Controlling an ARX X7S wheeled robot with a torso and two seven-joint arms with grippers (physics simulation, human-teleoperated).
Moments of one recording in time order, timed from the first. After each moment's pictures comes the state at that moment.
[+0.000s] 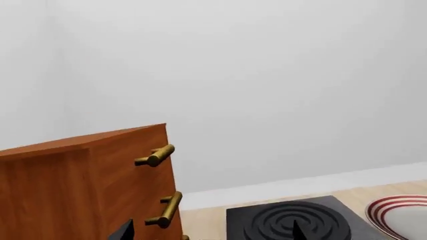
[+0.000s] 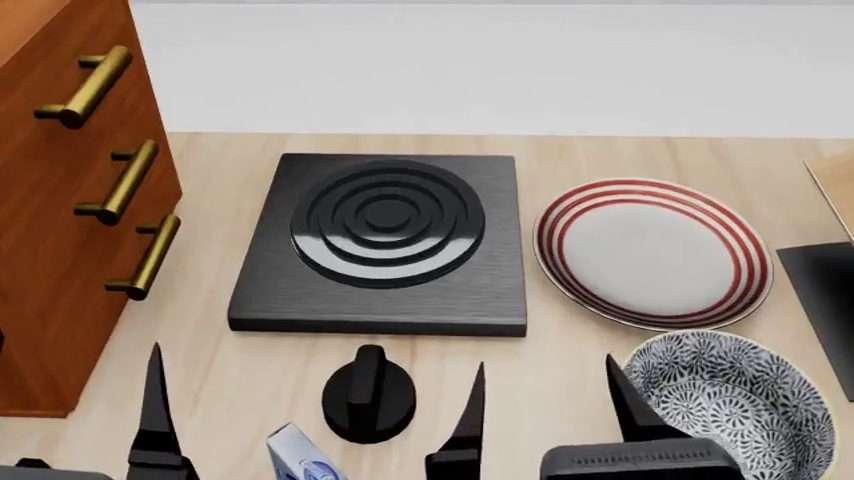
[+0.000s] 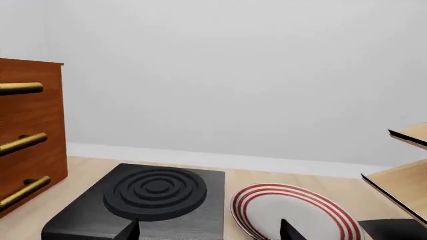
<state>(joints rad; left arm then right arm) -0.05 -0.32 0.28 0.51 -0.08 -0.22 -0.37 0.13 0.31 -0.30 -0.36 0.24 0.24 0.31</state>
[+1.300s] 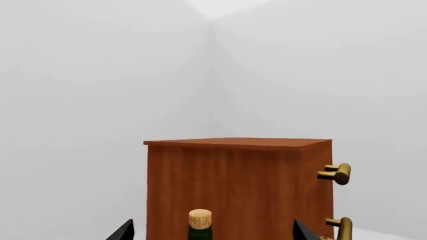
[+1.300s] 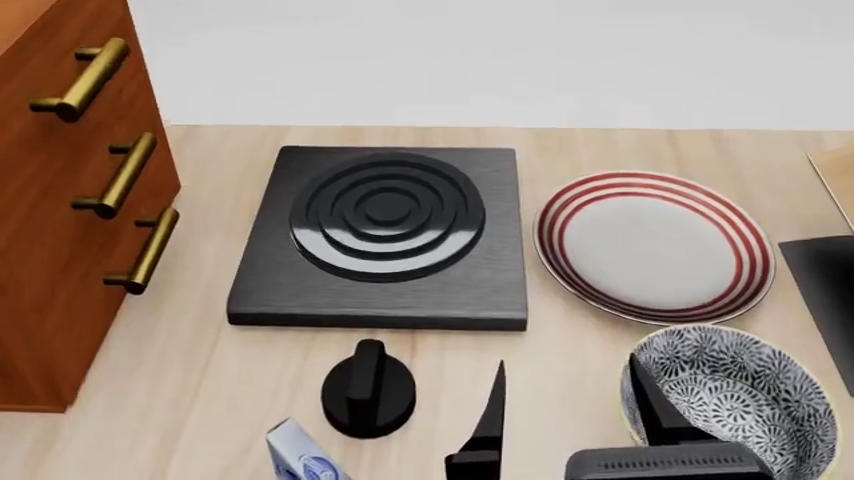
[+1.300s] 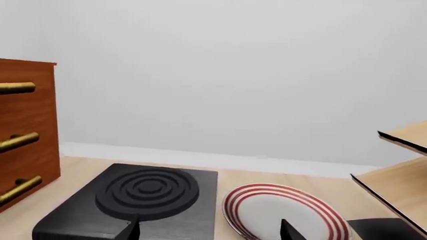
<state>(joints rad) 0.10 -0.32 -0.06 0.47 -0.11 -0.02 -0.62 0.11 0.36 -0.28 -0.41 0.28 0.25 0.33</state>
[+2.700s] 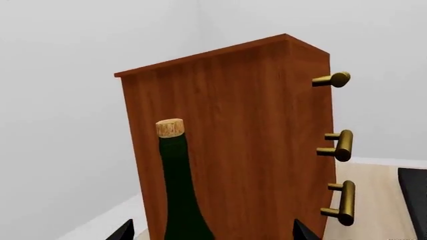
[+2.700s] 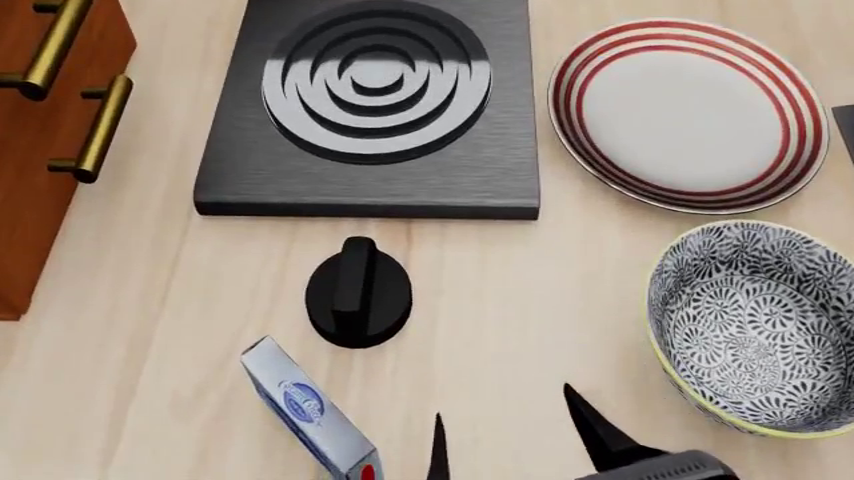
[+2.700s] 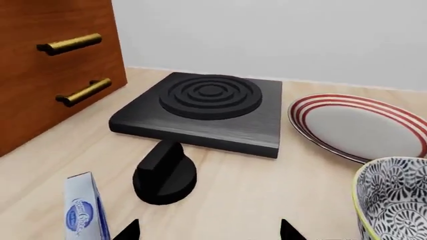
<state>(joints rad) 0.09 -0.33 -0.05 0.46 -0.10 -0.02 -0.65 0.07 0.47 -0.32 -0.58 0.43 0.38 0.26</state>
